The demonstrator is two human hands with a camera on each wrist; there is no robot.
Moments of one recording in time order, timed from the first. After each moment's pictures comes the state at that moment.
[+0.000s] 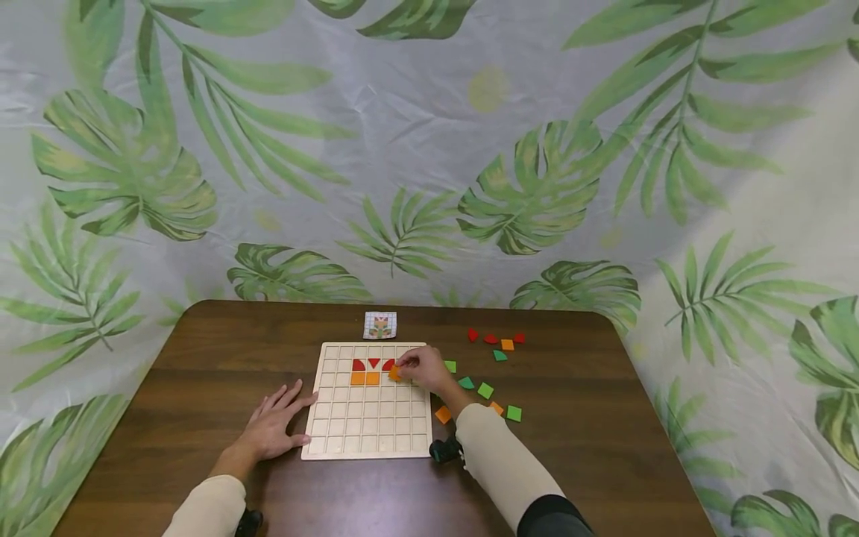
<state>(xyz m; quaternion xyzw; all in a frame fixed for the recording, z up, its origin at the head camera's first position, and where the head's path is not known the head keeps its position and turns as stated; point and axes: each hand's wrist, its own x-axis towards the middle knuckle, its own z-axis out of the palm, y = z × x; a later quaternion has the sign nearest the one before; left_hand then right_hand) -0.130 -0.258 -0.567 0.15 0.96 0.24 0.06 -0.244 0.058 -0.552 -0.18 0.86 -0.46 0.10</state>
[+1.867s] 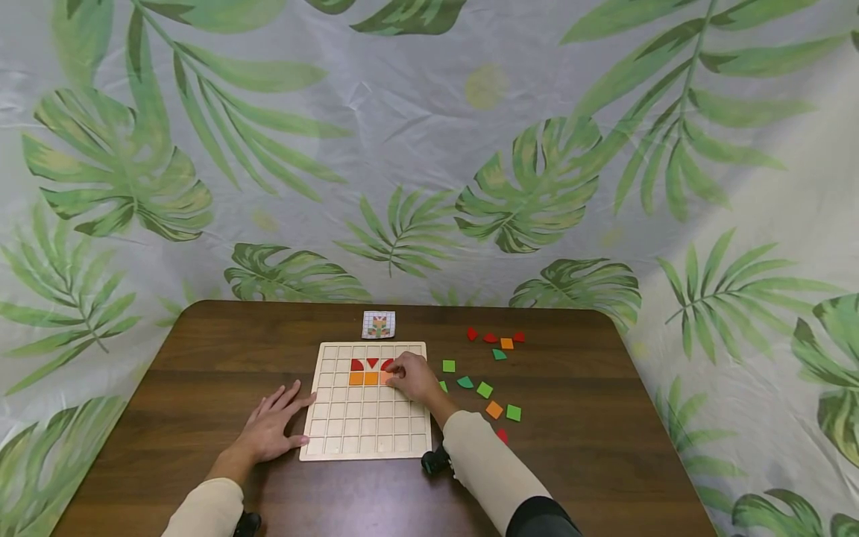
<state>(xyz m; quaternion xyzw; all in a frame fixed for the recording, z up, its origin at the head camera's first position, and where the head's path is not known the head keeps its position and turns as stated) -0.129 -0.256 -0.560 0.15 0.96 0.22 0.07 -0.233 0.039 -0.567 -0.20 0.90 -0.38 0.07</state>
